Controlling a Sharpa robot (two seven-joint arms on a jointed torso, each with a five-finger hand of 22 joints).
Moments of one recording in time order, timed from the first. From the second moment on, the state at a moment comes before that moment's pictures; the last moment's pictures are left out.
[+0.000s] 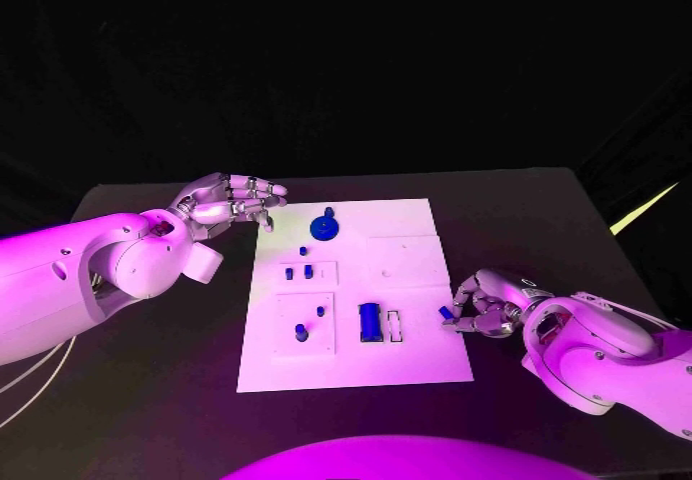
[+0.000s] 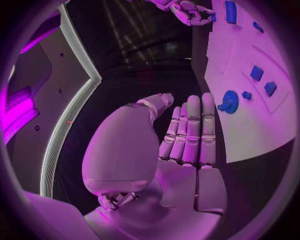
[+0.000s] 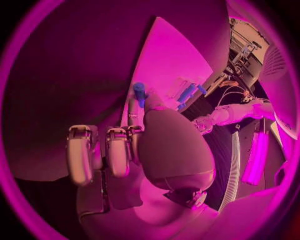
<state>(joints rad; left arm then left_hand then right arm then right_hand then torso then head) 1.21 -0.98 -0.05 1.49 -0.17 -0.04 0.27 1.42 -0.20 0.50 0.10 0.30 0.78 0.20 0.30 0.29 0.86 0.16 0.48 0.17 0.96 0.08 1.03 0.46 0.17 0.86 0.17 0.82 0.74 1.09 -1.13 -0.20 1.90 -1.44 -0.45 -0.51 1.40 -0.10 -0.02 0.29 0.08 1.00 0.06 0.47 0.48 1.46 0.00 1.48 1.31 1.47 -0.07 1.55 1.31 0.02 1.46 0.04 1.50 1.31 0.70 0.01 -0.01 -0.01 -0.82</state>
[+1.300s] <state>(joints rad) 1.21 -0.98 -0.05 1.49 -0.17 -0.04 0.26 1.42 -0.20 0.50 0.10 0.30 0.78 0.20 0.30 0.30 0.86 0.16 0.49 0.17 0.96 0.08 1.03 0.46 0.17 0.87 0.17 0.82 0.74 1.14 -1.08 -0.20 1.98 -1.46 -0.44 -0.58 1.42 -0.23 0.44 0.25 0.35 1.03 0.06 0.43 0.45 1.47 -0.01 1.48 1.31 1.47 -0.07 1.55 1.31 0.02 1.46 0.04 1.52 1.31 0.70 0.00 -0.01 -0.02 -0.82</state>
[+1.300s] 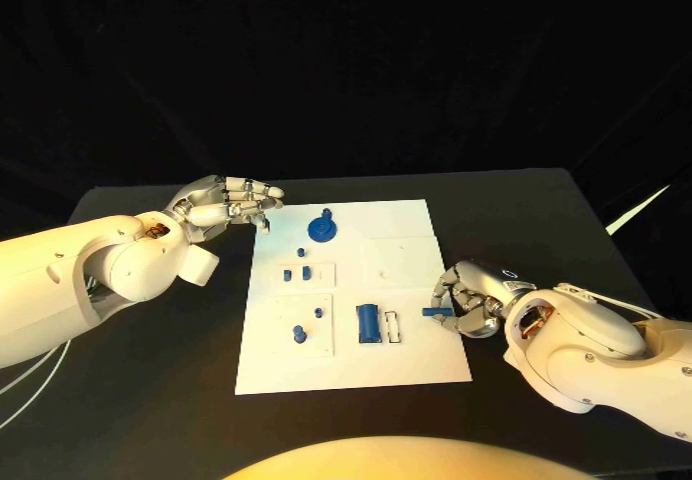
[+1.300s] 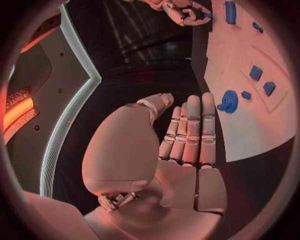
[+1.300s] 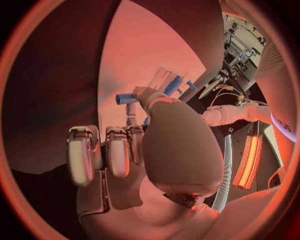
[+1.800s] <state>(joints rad) 1.21 -0.98 -0.05 1.50 -0.17 -0.04 0.26 1.42 -0.20 0.50 0.10 0.30 0.78 0.20 0.30 0.29 0.86 0.16 0.49 0.17 0.96 0.08 1.03 0.46 0.17 0.87 0.17 0.82 0.74 1.12 -0.98 -0.20 1.94 -1.29 -0.45 -0.58 1.31 -0.23 0.43 0.27 0.33 1.03 0.06 0.45 0.48 1.47 -0.01 1.48 1.31 1.47 -0.07 1.55 1.31 0.02 1.47 0.03 1.52 1.31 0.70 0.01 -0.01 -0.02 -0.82</state>
